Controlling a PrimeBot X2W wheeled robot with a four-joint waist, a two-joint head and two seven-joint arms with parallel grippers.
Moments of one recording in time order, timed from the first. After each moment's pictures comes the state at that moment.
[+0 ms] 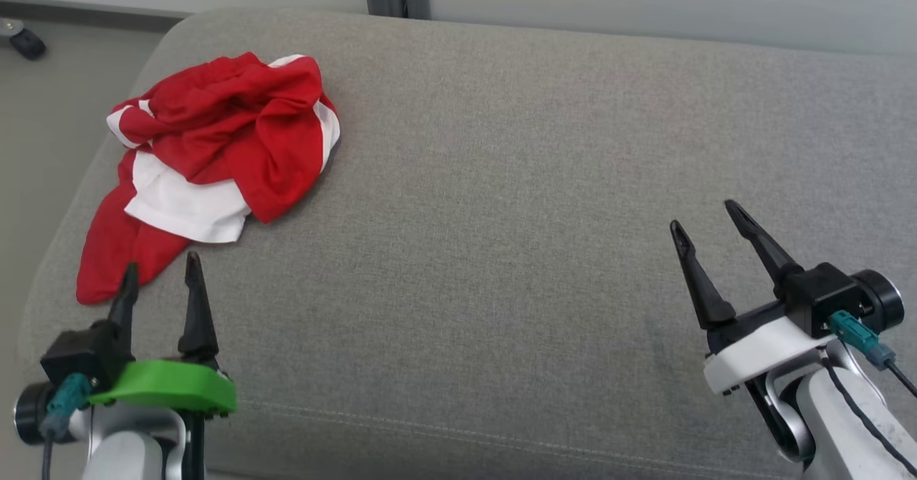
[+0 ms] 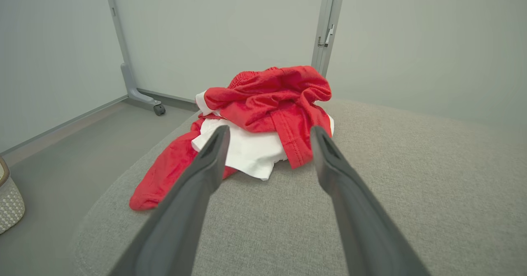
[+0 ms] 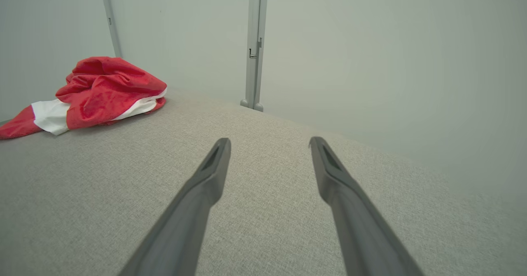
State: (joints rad) left arm -0.08 0.09 -0.04 0.18 -0.32 -0.01 -0.25; right arm -0.07 -0.26 0.28 0.10 0.15 0.03 -0.25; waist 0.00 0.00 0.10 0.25
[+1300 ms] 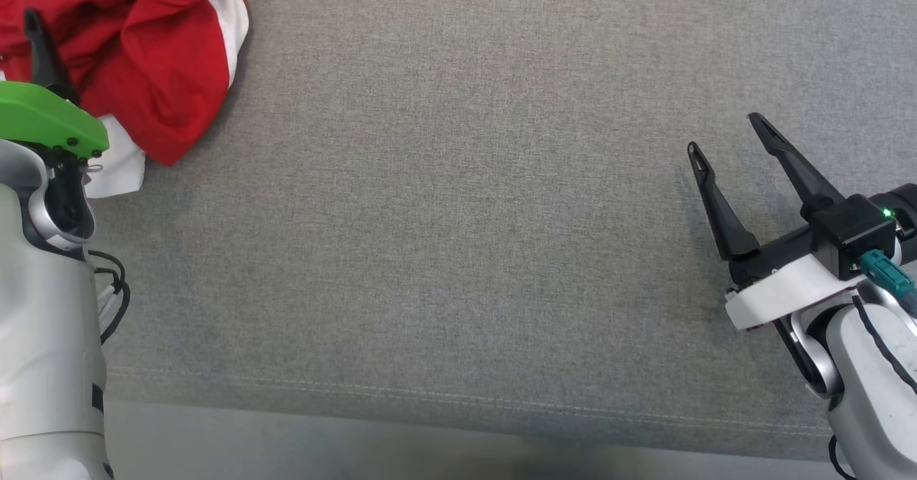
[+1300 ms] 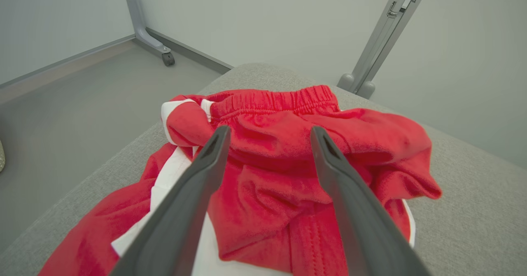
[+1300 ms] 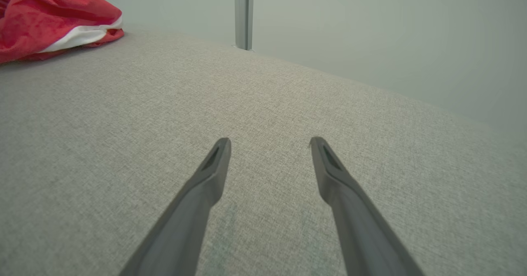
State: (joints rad) left arm -0.76 0.14 0.09 0.60 -0.49 0.03 -0.05; right arm -0.20 -0.33 0.27 0.00 0.09 0.04 -0.19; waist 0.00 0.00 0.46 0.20
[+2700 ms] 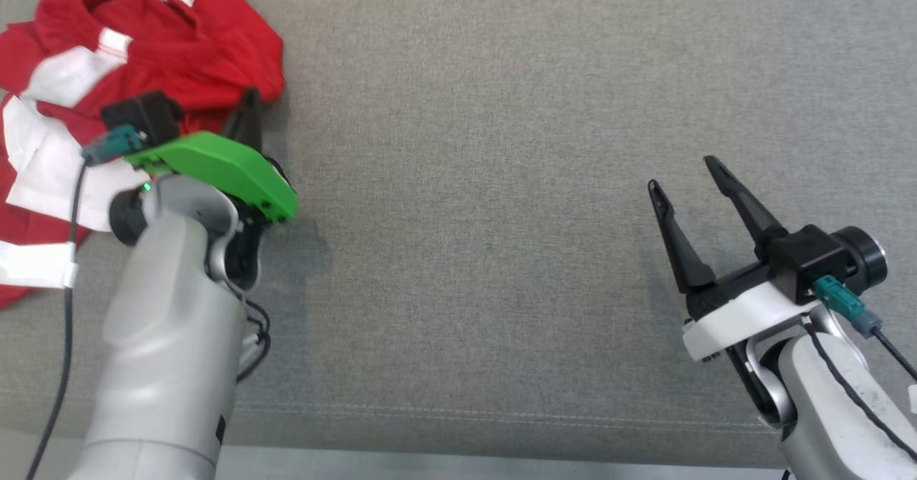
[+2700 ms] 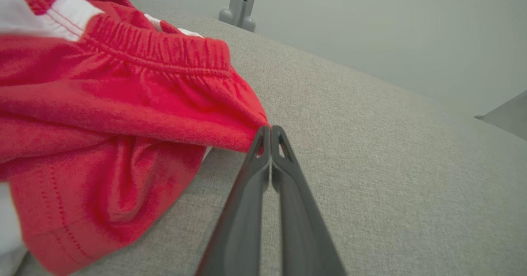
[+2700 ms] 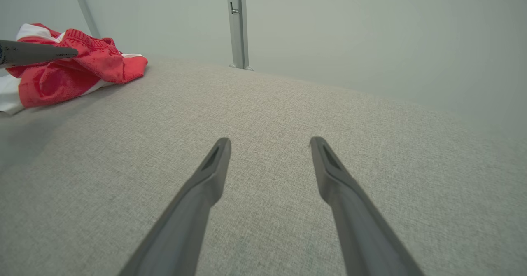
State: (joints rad) left arm -0.77 -0.01 -0.15 0.80 -0.57 -0.13 -0.09; right arm -0.16 -0.25 0.31 0.06 0.13 0.03 -0.22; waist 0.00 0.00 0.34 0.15
